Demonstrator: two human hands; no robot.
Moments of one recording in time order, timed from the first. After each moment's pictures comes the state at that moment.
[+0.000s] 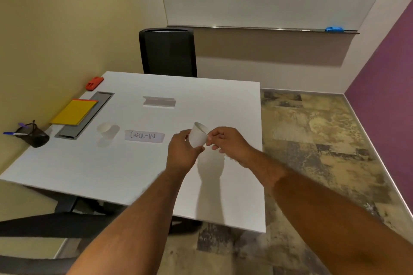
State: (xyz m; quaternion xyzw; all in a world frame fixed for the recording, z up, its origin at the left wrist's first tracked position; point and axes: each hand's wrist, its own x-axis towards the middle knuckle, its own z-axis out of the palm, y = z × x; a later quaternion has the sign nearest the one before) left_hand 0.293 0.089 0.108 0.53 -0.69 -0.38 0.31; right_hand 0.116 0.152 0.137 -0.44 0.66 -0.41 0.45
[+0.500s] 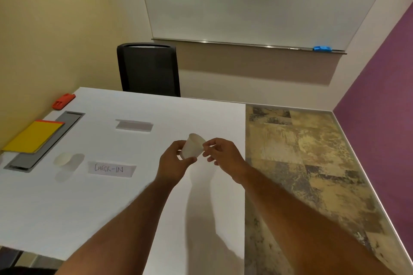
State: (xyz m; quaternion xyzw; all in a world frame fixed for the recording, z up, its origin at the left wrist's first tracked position) left_hand 0.176 -0.008 0.090 0.50 -0.69 -0.41 0.32; right_hand -0.009 0.063 0.118 -0.40 0.66 -0.47 0.44
